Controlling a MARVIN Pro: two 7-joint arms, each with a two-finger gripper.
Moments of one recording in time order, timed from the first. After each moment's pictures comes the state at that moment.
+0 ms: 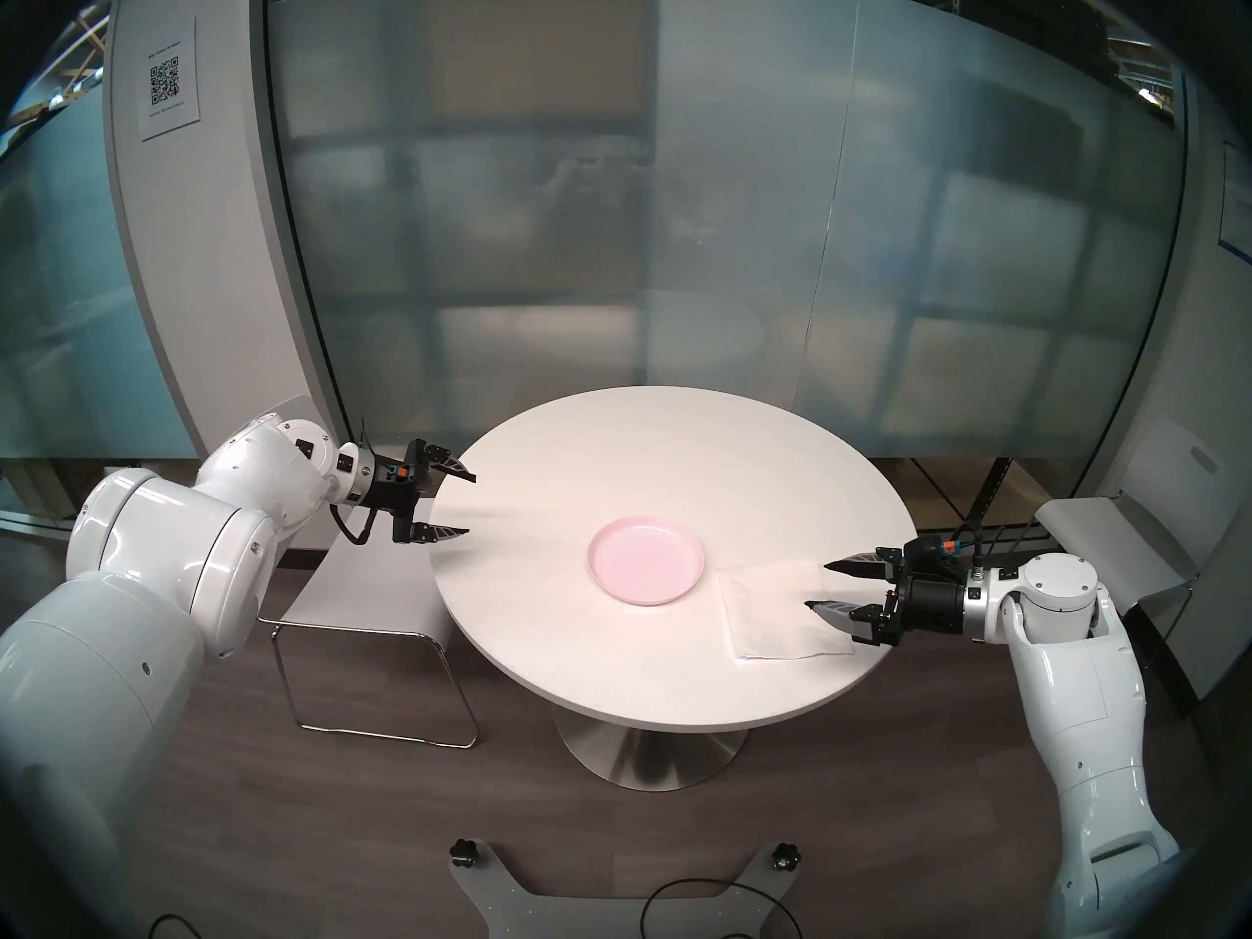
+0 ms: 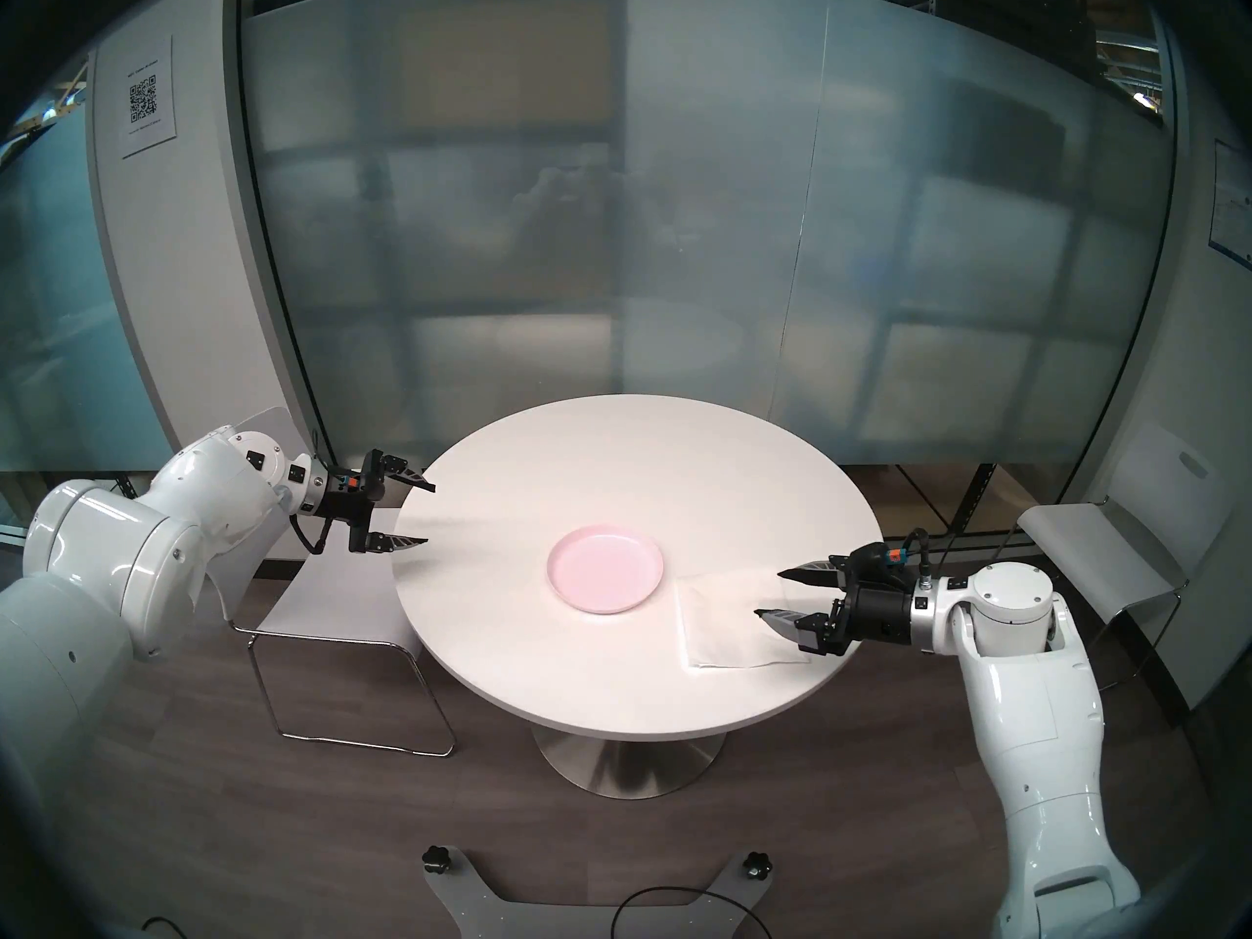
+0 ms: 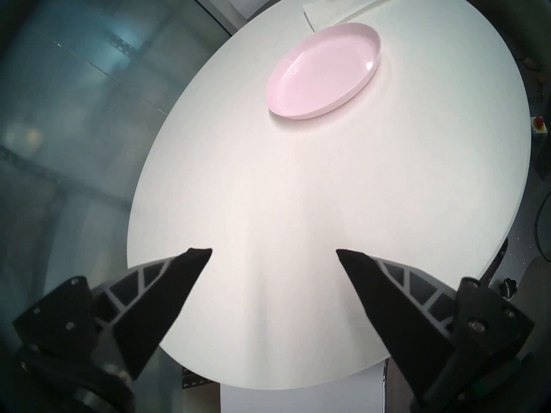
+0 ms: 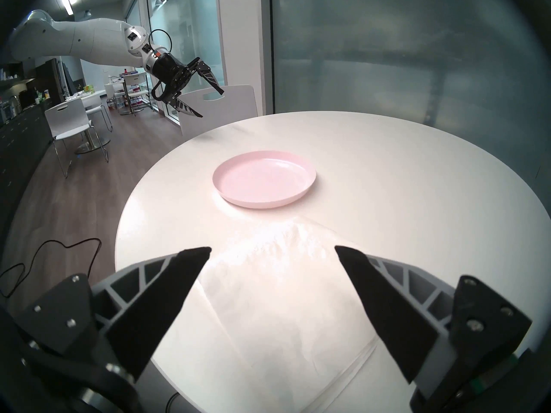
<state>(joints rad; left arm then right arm) 0.40 -1.13 -1.17 -0.09 0.54 -0.87 -0.96 -1.47 -1.07 1.79 -1.44 0.07 0.23 1.26</state>
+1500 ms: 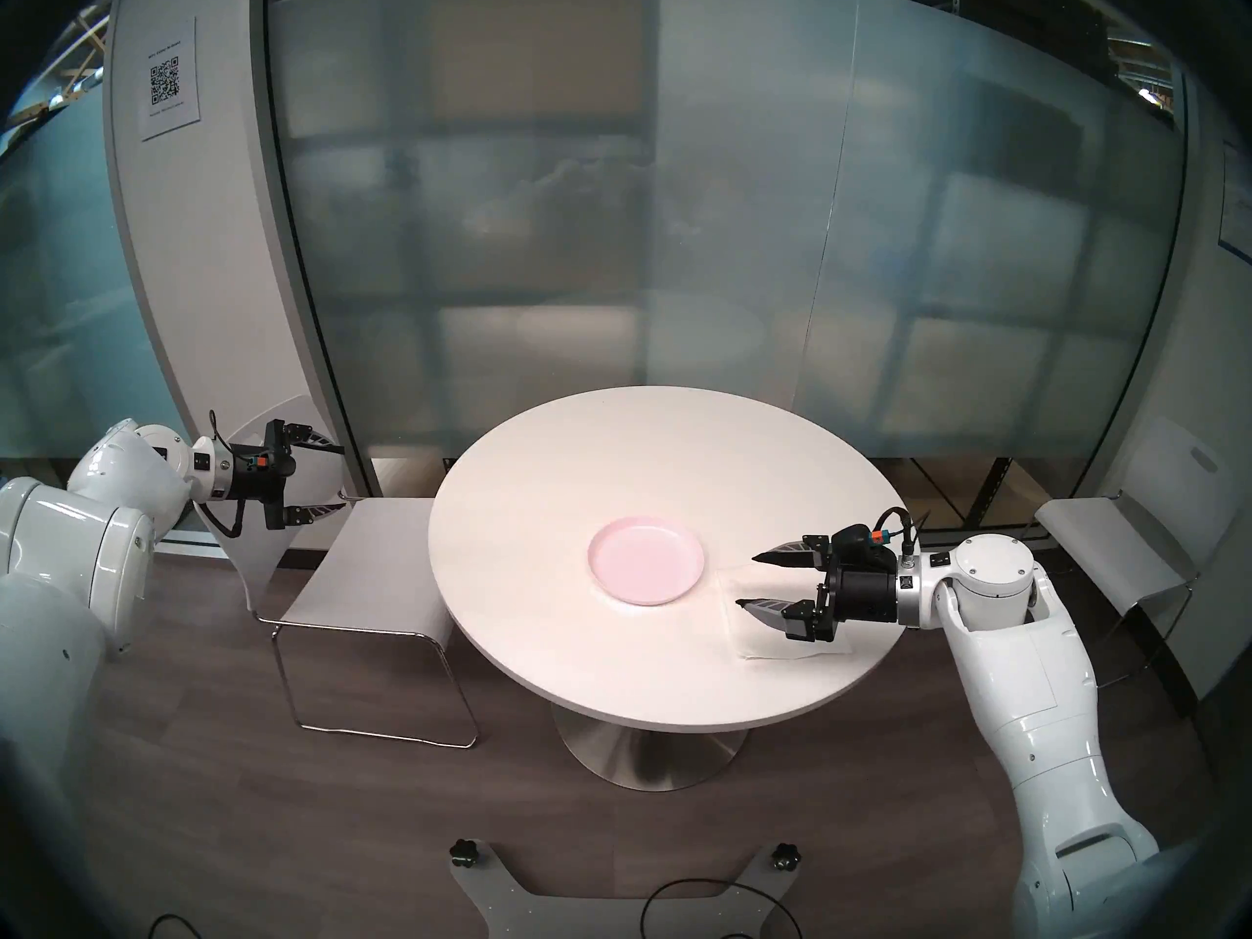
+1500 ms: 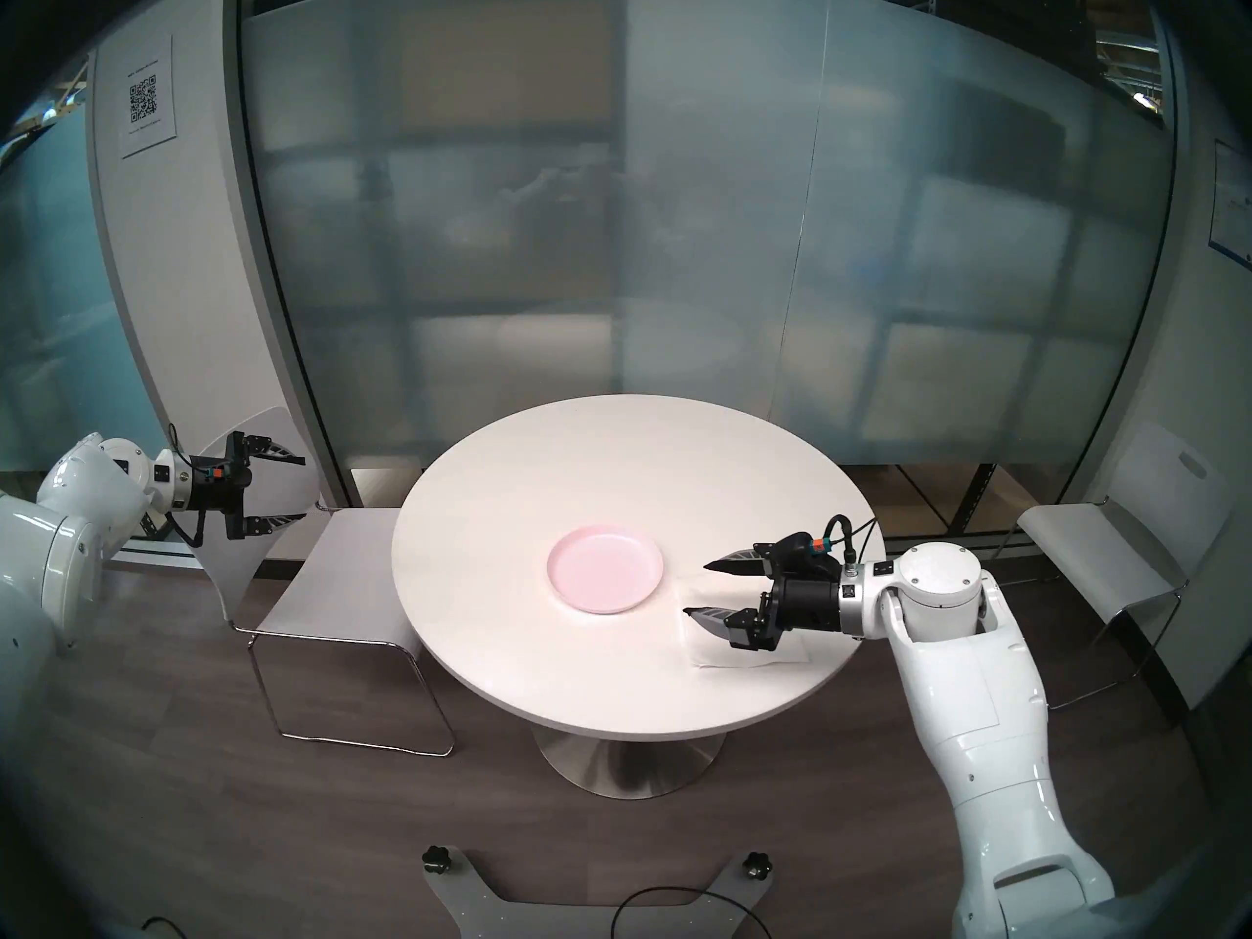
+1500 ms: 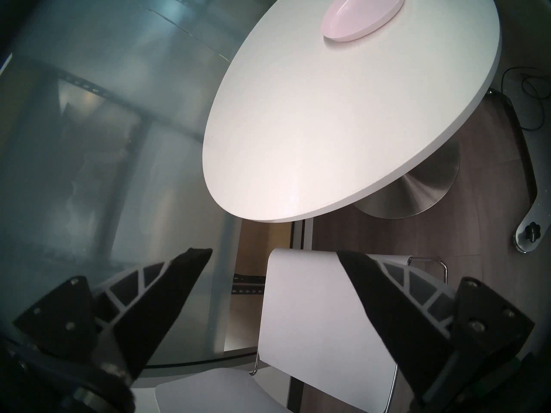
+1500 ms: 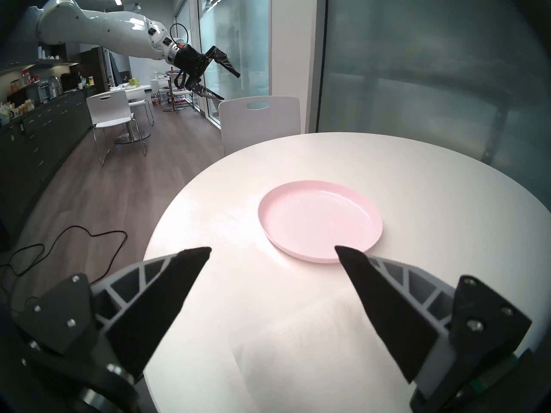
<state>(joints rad) 0.40 -0.87 -1.20 -0.09 0.53 -0.96 -0.87 -1.38 -1.15 1.61 -1.47 0.03 0.21 1.27</state>
